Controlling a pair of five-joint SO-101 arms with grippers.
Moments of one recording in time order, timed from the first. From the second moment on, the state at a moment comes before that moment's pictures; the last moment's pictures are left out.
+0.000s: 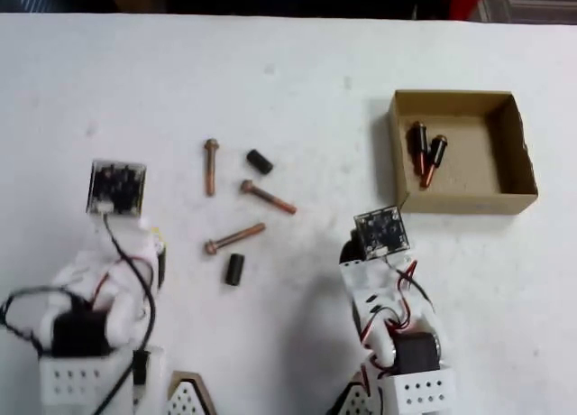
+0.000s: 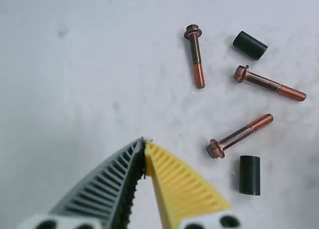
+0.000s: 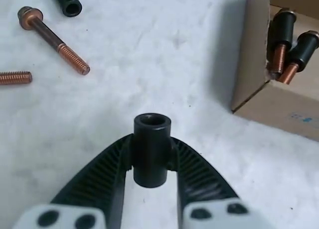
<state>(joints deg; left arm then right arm) -7.3 -75.6 62.4 69.6 -4.3 -9.8 -102.6 96.4 54.8 11.9</state>
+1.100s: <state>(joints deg) 1.5 -8.7 29.9 50.4 -4.3 -9.8 -102.6 96.4 54.8 11.9</state>
